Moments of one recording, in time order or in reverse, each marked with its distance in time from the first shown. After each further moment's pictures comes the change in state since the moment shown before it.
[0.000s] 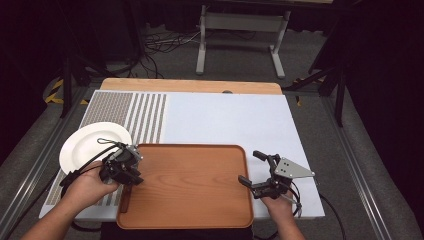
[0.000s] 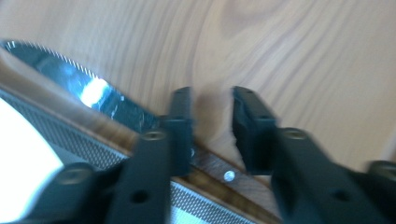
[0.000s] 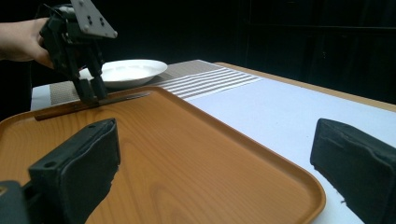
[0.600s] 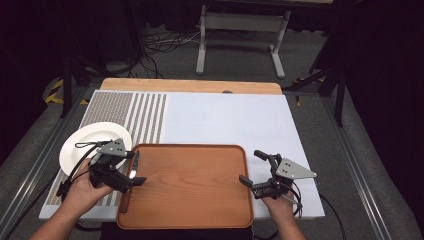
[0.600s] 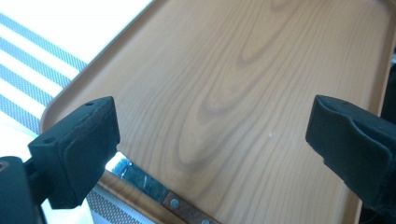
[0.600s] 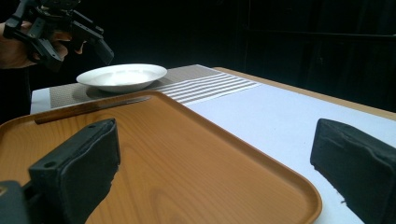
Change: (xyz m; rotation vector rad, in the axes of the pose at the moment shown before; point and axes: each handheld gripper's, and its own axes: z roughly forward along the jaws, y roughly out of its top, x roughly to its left) left arm -0.018 -0.023 -0.033 -0.438 0.034 0.036; right arm 0.001 0.003 -0.003 -0.018 -0.004 -0.012
